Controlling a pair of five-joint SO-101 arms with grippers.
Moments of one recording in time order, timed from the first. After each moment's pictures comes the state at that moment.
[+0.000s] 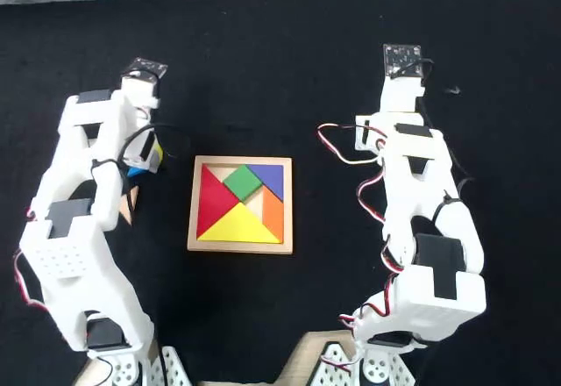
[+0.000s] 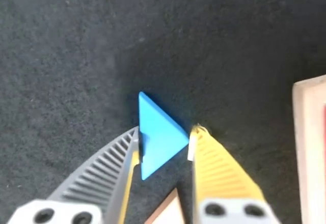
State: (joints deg) left arm -12.1 27.7 0.7 63.5 -25.7; right arm 8.4 7.2 29.0 29.9 5.6
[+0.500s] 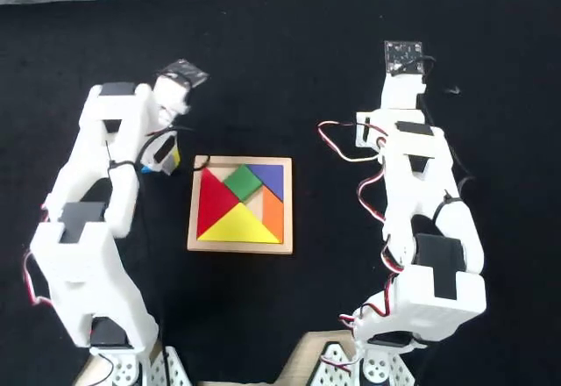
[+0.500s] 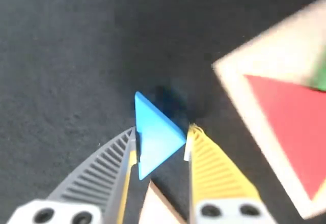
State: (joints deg) left arm -5.8 24.1 -1.2 70.5 -37.8; right arm 8.4 7.2 27.9 29.8 5.6
